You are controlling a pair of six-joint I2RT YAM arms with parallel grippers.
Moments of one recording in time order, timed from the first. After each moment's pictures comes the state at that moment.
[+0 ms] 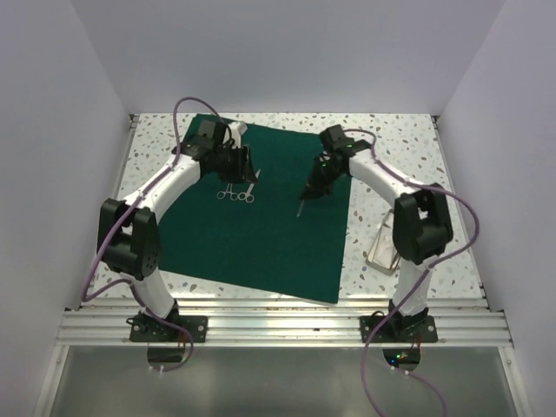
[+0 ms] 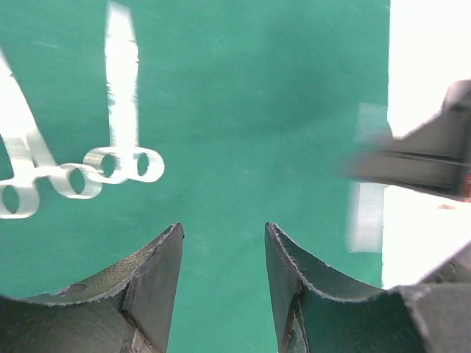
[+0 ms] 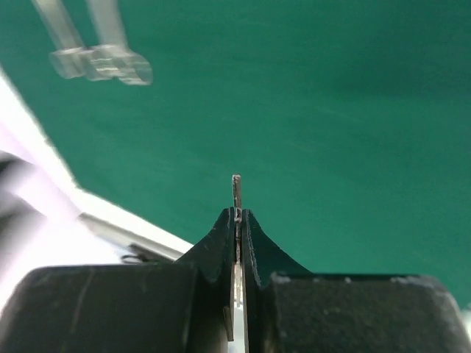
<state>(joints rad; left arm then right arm) -0.33 1.74 1.42 -0.57 0.35 -0.30 0.44 1.96 1.57 -0.73 -0.34 0.83</state>
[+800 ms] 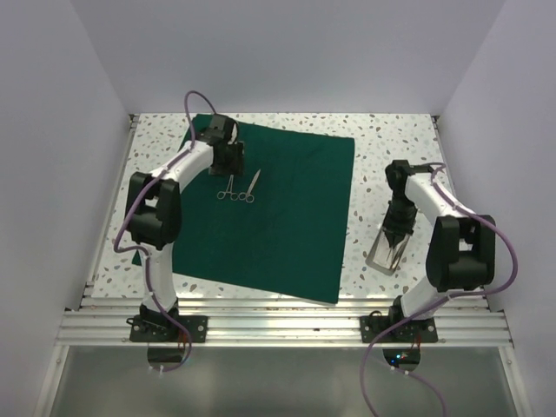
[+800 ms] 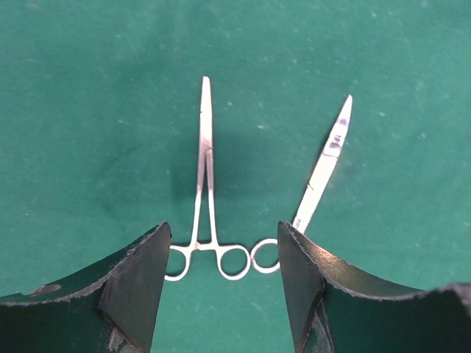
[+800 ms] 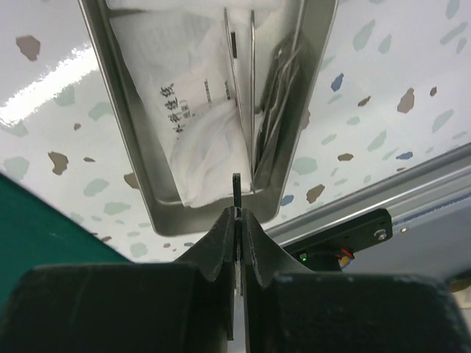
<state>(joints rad) -0.28 2.06 1.65 -0.62 -0.04 -0.27 0.03 1.61 1.12 -1.16 0.20 0.50</state>
